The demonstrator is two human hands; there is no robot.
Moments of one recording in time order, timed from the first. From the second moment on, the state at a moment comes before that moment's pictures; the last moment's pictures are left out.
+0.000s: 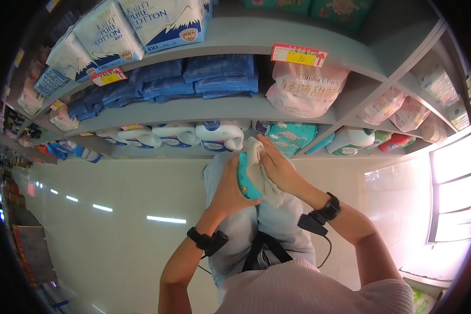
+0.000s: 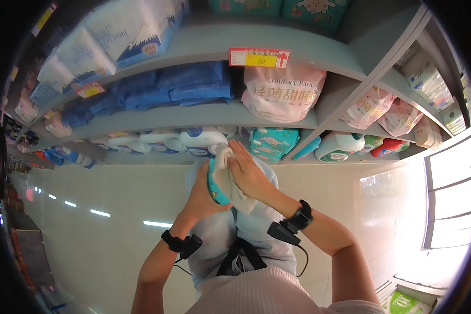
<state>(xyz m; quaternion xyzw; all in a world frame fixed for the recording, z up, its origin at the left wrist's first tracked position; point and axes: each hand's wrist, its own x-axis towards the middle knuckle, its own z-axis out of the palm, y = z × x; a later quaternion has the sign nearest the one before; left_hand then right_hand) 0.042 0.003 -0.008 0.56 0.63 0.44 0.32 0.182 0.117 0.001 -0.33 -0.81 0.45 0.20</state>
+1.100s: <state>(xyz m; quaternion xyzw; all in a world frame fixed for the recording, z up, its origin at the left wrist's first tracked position) 0.023 0.001 -0.014 0.57 0.58 0.42 0.40 0.210 0.068 0.037 -0.39 -0.78 0.44 0.21</state>
